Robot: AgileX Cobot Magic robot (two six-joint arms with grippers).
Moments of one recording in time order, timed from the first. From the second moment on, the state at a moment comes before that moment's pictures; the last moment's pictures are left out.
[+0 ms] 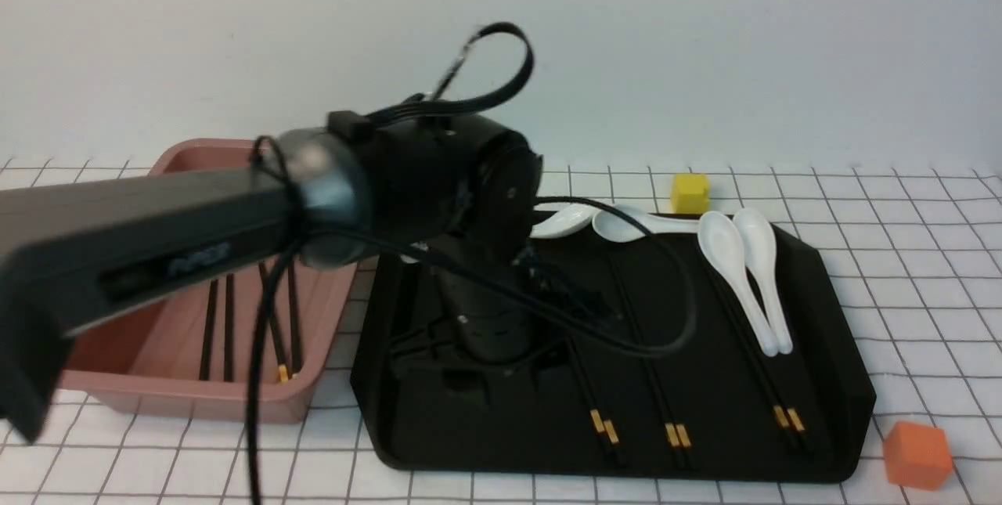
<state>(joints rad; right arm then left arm) 0.03 -0.01 0.02 -0.03 0.38 0.17 -0.71 1.97 -1.57 -0.01 0.99 -0.94</state>
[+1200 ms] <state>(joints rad) 0.03 -0.01 0.02 -0.03 0.38 0.17 -0.72 2.32 -1.93 0.00 1.03 -0.93</state>
